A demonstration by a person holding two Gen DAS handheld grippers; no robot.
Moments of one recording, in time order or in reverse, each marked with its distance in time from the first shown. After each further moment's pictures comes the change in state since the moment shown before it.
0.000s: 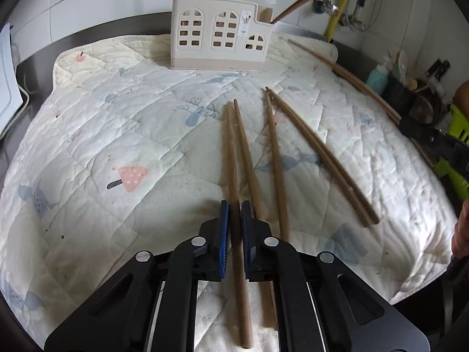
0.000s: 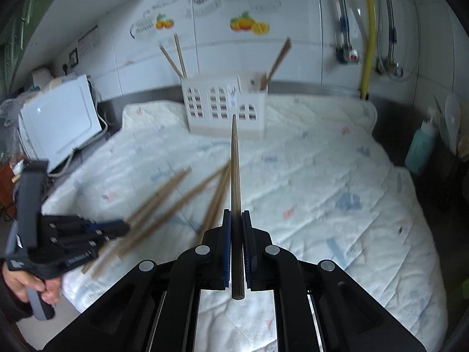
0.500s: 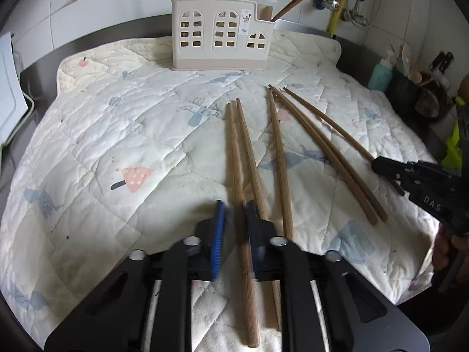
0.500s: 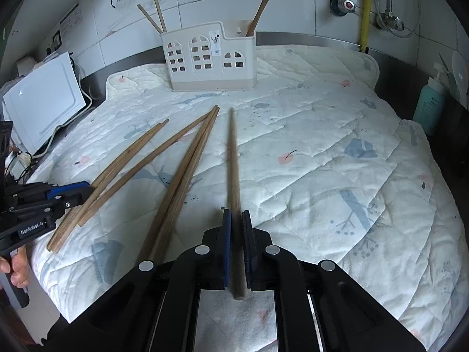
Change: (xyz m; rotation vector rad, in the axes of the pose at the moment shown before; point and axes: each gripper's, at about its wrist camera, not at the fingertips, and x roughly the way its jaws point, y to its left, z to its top) left arm 0.003 -0.004 -0.002 0.027 0.006 0.052; right arm 0.054 -0.018 -0.049 0.045 0.147 -0.013
